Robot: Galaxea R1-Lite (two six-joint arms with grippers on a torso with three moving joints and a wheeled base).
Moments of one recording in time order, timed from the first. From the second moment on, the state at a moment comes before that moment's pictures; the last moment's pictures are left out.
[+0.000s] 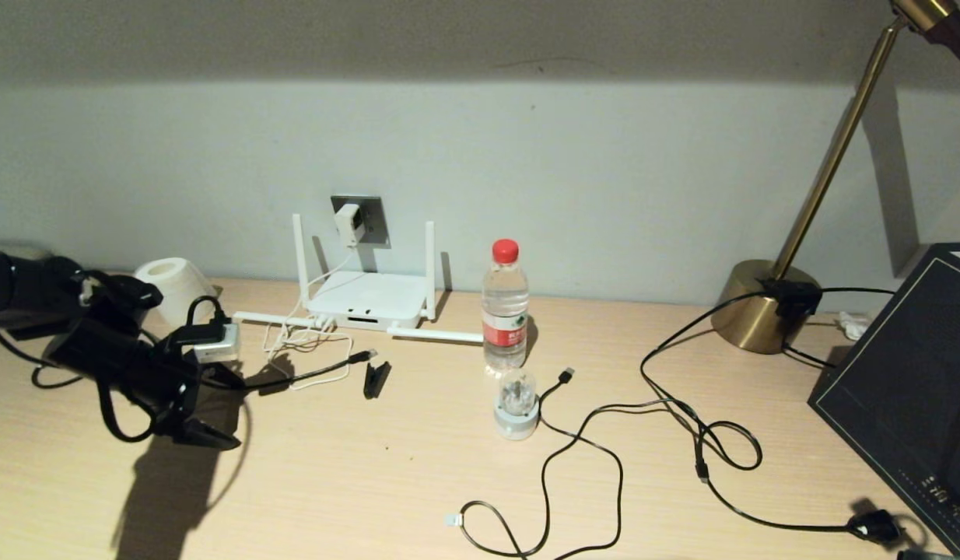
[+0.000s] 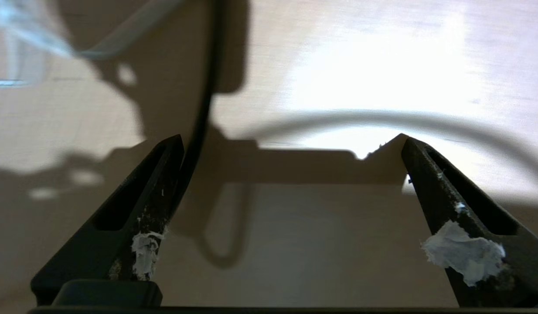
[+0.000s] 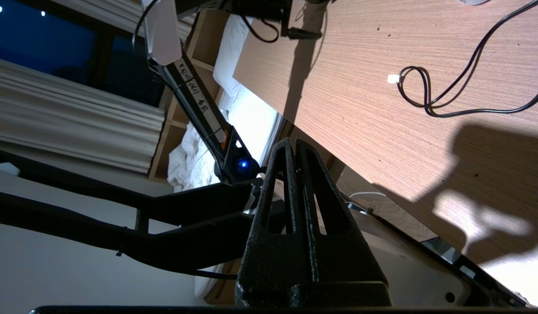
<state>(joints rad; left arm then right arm) 0.30 2.17 -1.59 0.78 -0.46 1.46 0.54 0.72 -0.42 -0.20 0.50 0.91</state>
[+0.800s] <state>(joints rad) 0.34 1.98 -1.47 0.77 -0.50 1.48 0.54 0.55 -0.34 -0.20 0.50 0.90</state>
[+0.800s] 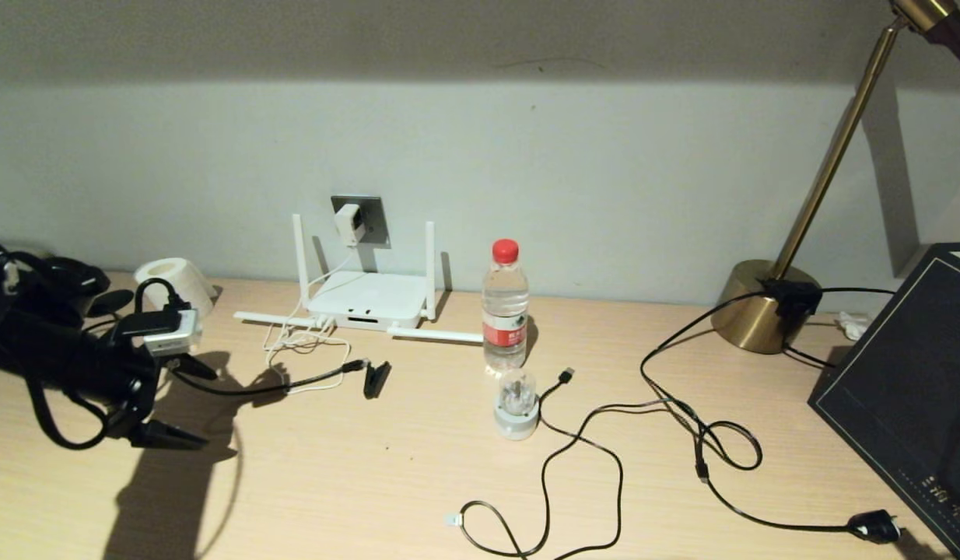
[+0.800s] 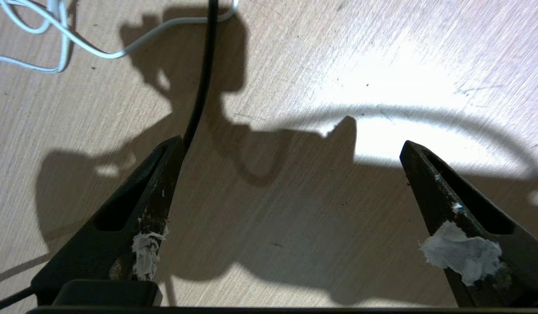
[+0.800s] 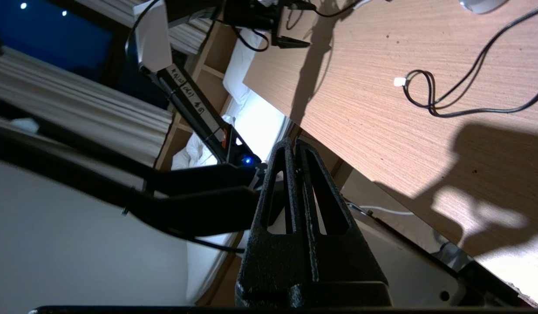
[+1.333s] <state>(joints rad) 0.29 2.11 -1.55 0.50 -0.45 1.42 0.54 0.45 -0.28 -0.20 0.50 0.89</state>
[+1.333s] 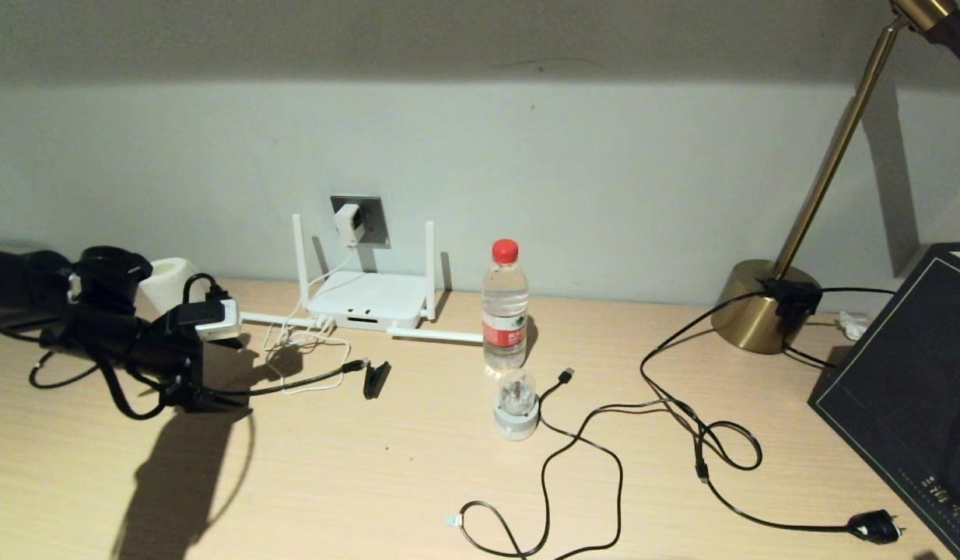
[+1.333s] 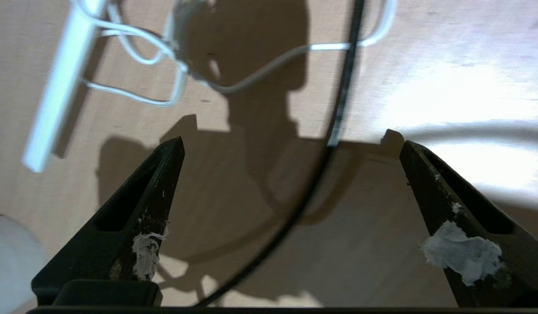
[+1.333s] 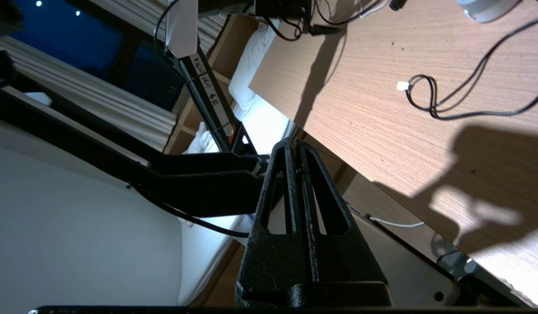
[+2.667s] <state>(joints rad) 0.25 2.09 -1.41 0.55 -0.45 1.47 0.54 0.44 -0.26 -0.20 0.50 0.89</state>
